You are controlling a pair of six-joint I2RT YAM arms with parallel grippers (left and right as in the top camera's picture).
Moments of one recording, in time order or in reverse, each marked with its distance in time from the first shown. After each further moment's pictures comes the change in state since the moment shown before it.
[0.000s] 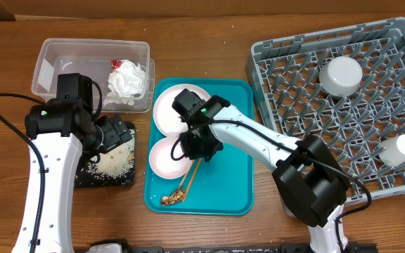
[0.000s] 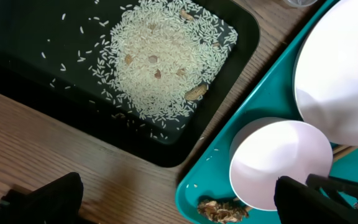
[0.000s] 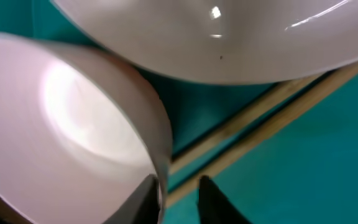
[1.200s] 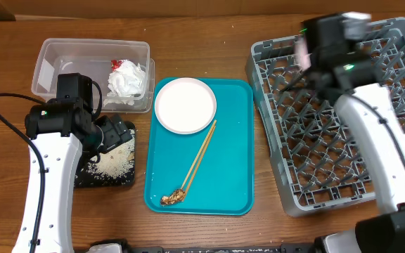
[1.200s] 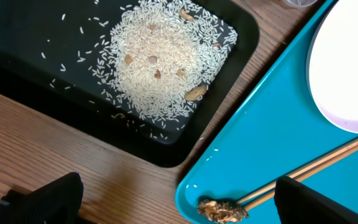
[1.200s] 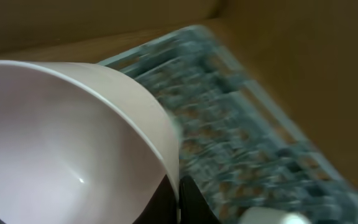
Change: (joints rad) left arm 0.000 0.000 0.000 0.001 0.000 0.000; right arm -0.610 -0.439 0.065 0.021 1.079 -0.139
